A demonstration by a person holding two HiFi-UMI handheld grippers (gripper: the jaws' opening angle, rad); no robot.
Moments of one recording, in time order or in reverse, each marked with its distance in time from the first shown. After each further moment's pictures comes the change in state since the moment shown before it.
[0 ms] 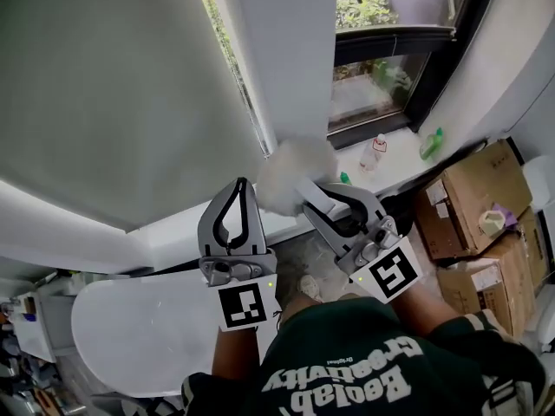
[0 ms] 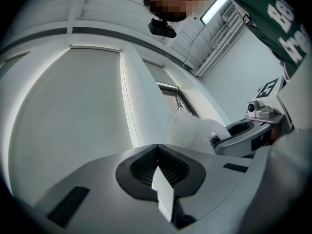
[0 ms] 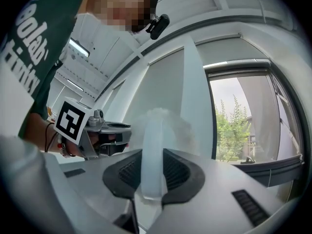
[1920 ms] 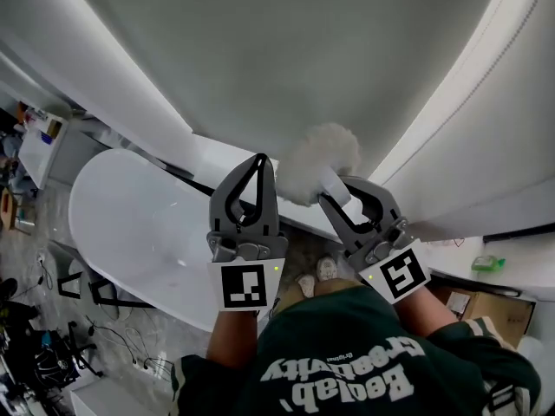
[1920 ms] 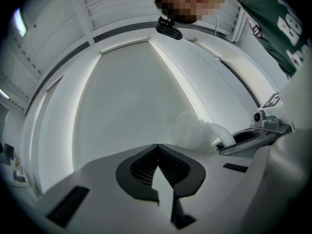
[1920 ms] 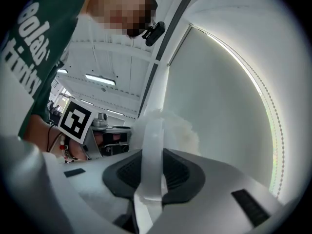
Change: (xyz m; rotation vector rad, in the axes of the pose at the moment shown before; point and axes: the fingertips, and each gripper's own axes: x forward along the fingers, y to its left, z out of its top) left arm -0.059 0.171 -0.083 0.023 0.217 0.549; right arm 0.181 0.092 -0.032 0.115 -0.133 0.606
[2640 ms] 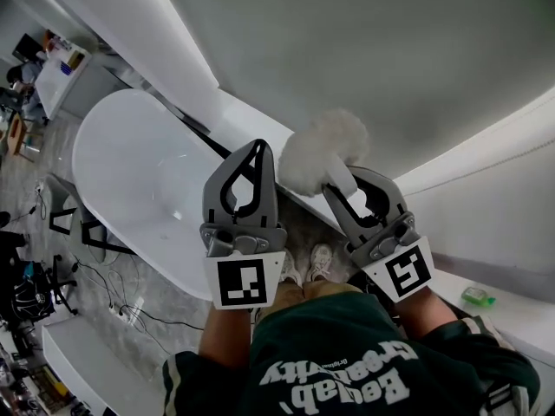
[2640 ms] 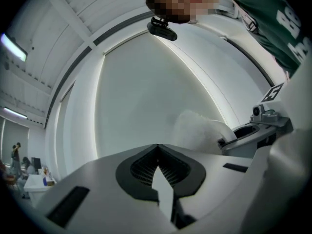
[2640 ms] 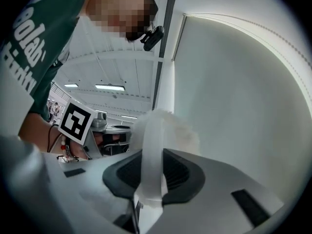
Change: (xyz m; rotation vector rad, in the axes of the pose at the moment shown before) left arm -0.027 0.019 -0.017 0.079 0.114 0.192; right arm 0.016 0.016 -0.014 0.087 -0.025 0.198
